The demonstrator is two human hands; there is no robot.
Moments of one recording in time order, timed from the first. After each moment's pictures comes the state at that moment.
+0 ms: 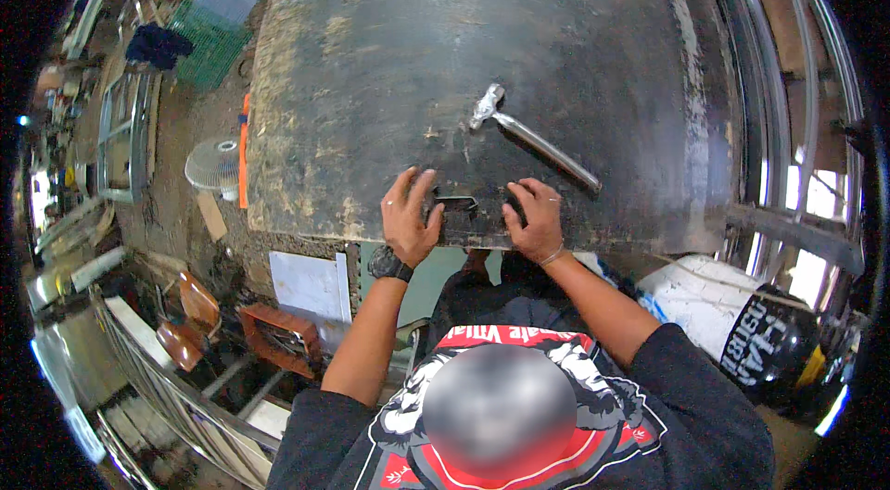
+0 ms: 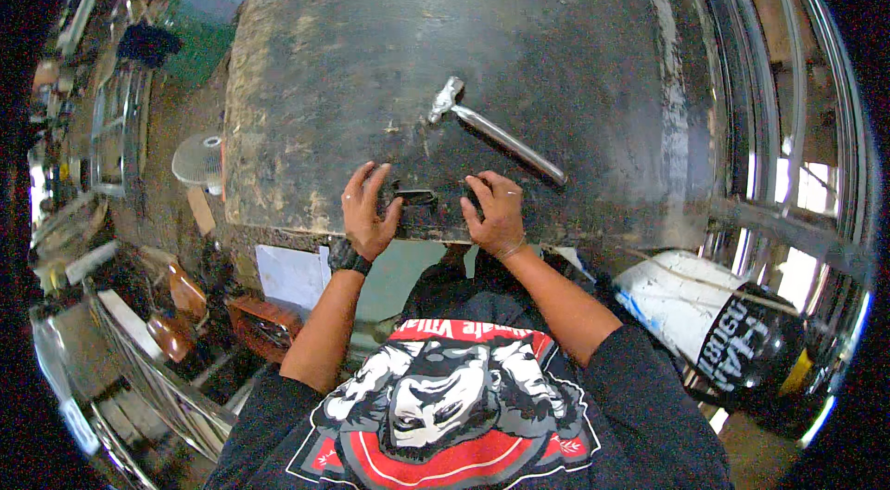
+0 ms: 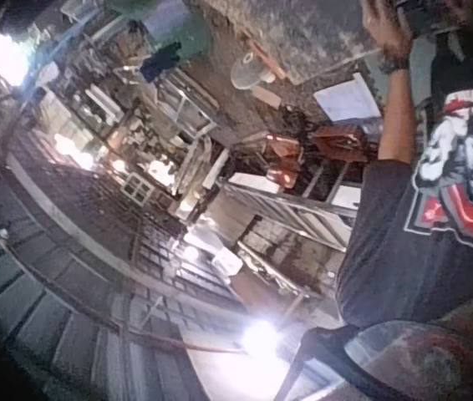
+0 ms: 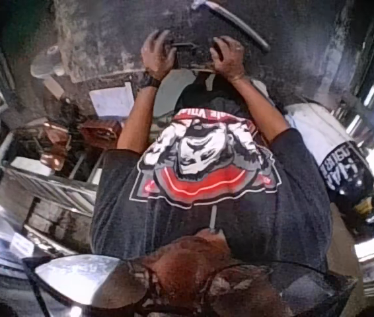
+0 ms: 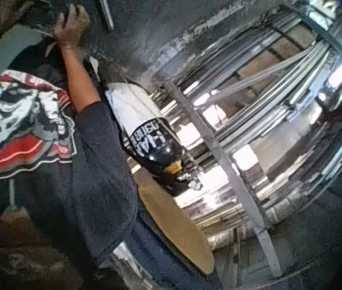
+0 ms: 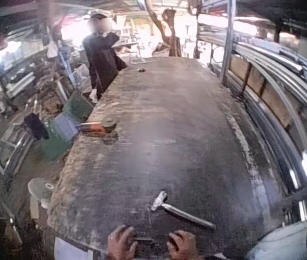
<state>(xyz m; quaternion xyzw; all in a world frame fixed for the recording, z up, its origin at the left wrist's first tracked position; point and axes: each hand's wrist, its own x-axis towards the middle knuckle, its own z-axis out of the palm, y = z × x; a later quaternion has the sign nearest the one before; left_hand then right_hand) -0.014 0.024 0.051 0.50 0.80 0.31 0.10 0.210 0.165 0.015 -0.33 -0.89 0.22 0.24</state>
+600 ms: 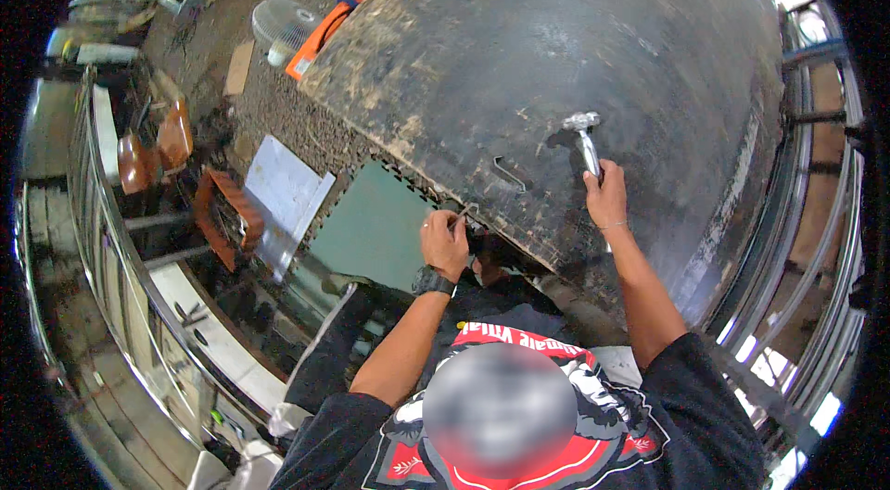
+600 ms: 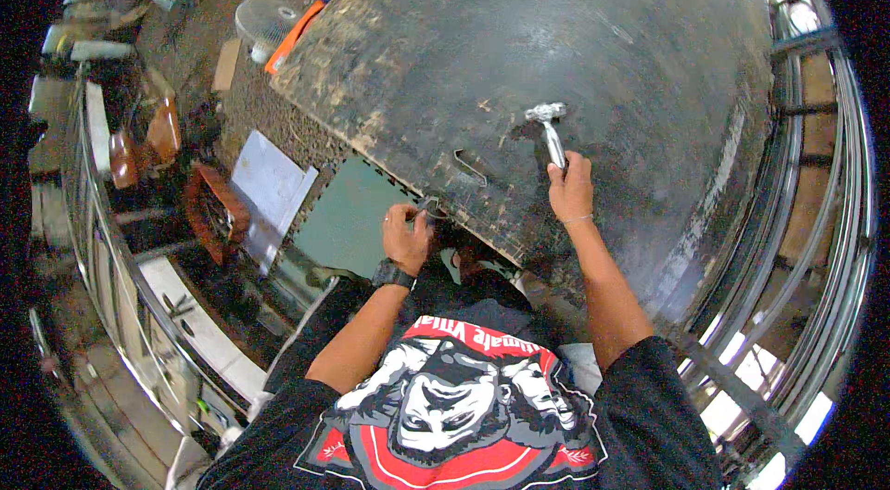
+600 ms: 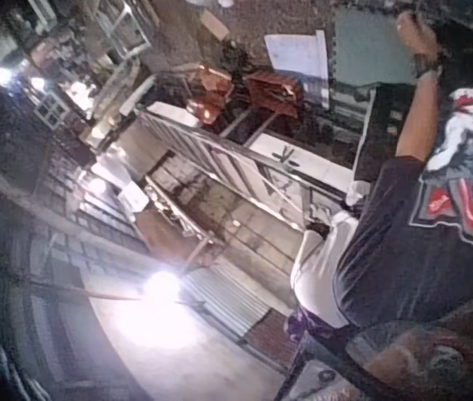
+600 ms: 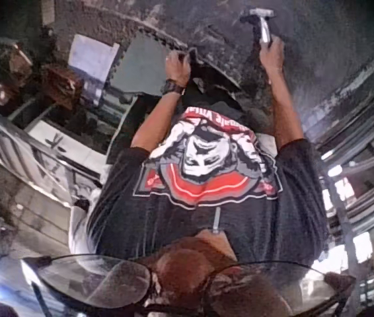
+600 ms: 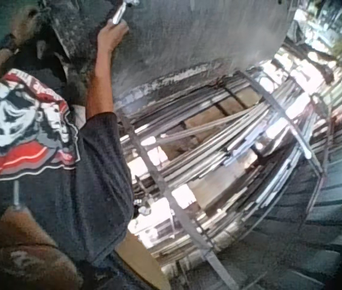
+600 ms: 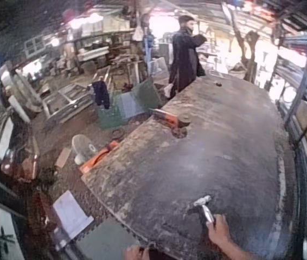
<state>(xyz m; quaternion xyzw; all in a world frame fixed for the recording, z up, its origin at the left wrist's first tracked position) 0.124 -0.047 -0.007 0.11 0.91 0.40 -0.03 0.172 0.280 0.027 -0.31 -0.89 0.32 0.07</state>
